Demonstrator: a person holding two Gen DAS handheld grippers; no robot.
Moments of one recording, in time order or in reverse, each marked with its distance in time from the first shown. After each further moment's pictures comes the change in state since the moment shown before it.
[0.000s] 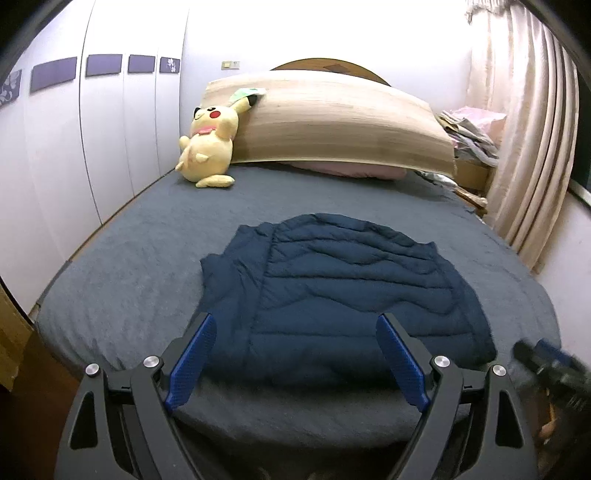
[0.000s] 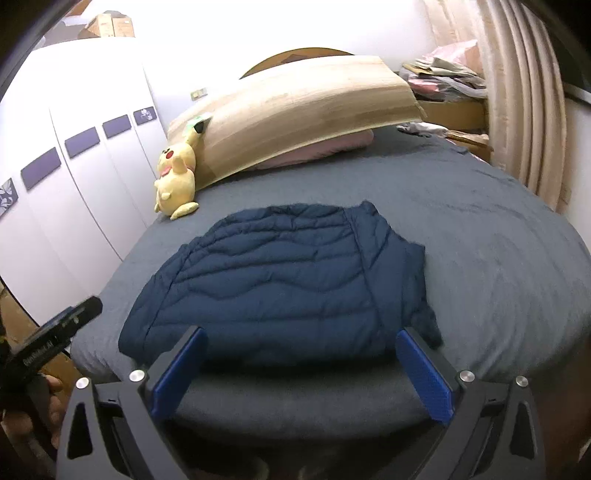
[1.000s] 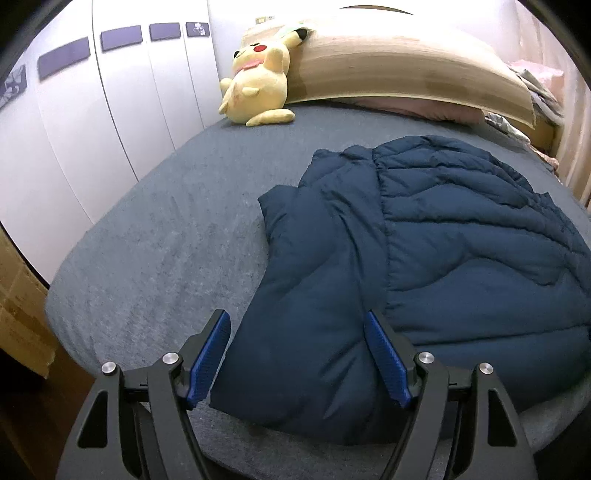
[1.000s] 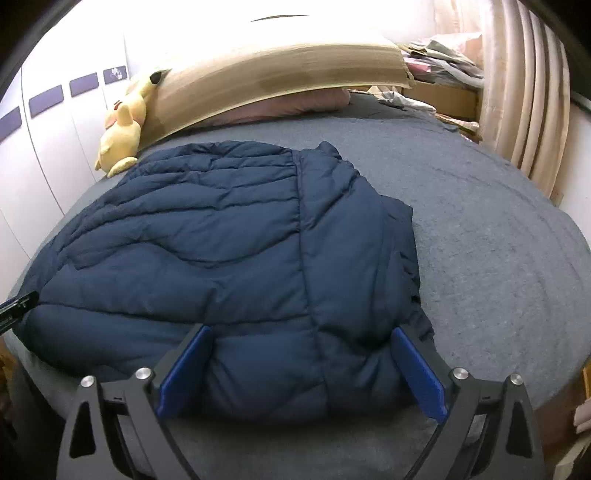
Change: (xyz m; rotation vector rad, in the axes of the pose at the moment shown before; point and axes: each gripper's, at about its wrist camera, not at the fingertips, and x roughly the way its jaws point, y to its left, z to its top) left arm 0.155 0.072 -0.029 0.015 0.161 0.260; right arm 0.147 -0.060 -0.014 -0.075 0.094 -0.155
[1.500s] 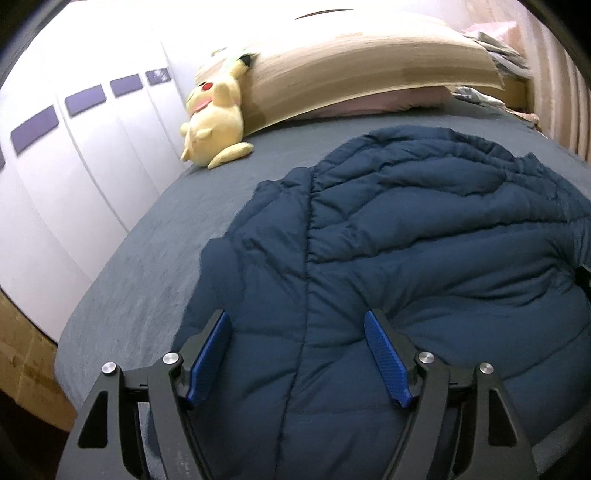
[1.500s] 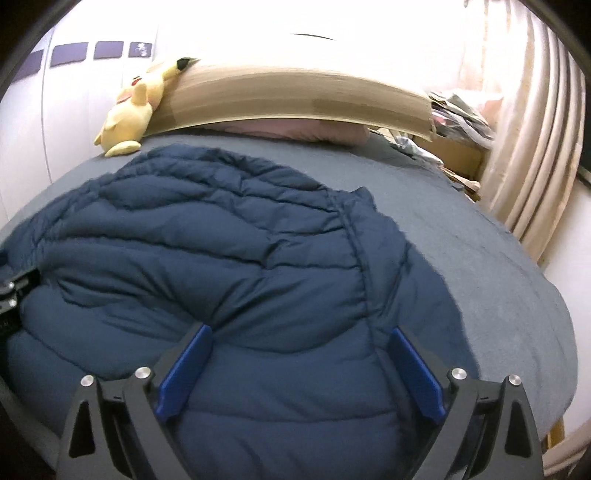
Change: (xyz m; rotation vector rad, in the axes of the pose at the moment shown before) left arm 0.013 -0.060 0.023 0.191 -0.082 0.051; right arm 0.023 0.067 0.027 -0.175 -0.105 -0.134
